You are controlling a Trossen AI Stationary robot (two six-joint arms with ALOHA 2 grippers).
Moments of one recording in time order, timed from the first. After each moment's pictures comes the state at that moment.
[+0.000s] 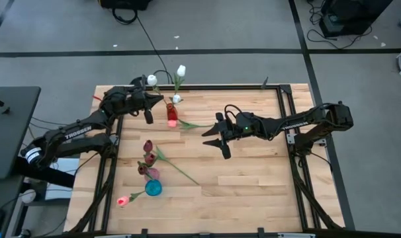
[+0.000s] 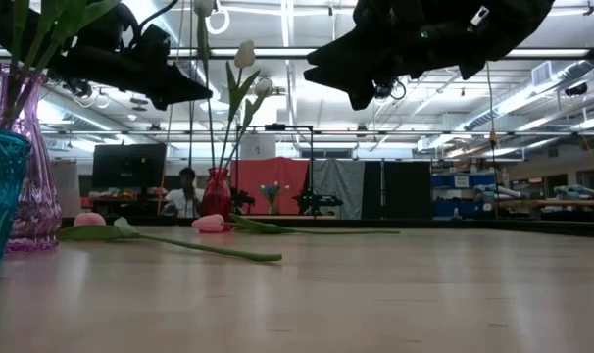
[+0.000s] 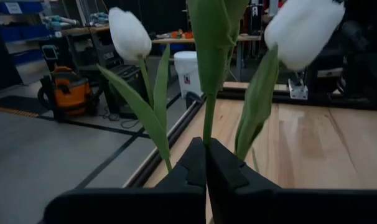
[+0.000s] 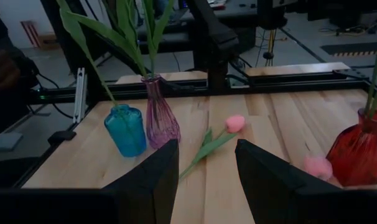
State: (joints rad) left arm 0.74 0.83 0.41 0.34 0.34 0.12; right arm -0.07 1.49 0.74 0.53 -0.20 0.08
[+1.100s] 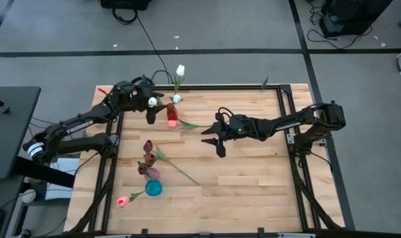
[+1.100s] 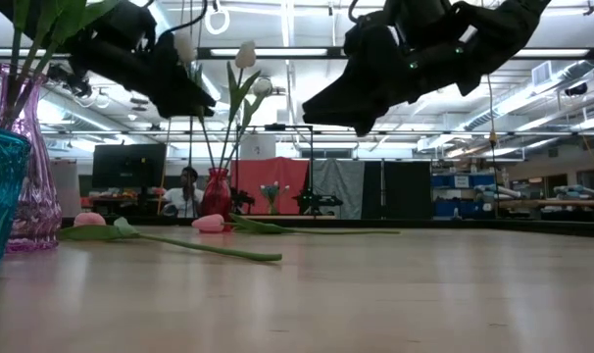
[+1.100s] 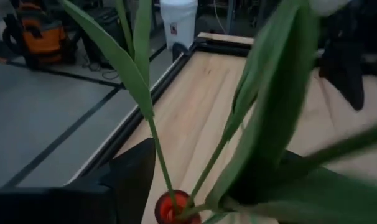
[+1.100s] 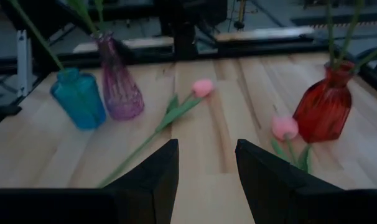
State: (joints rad) left arm 0.74 0.92 0.55 0.04 0.37 0.14; right arm -0.08 1.57 0.74 0.50 -0.09 0.06
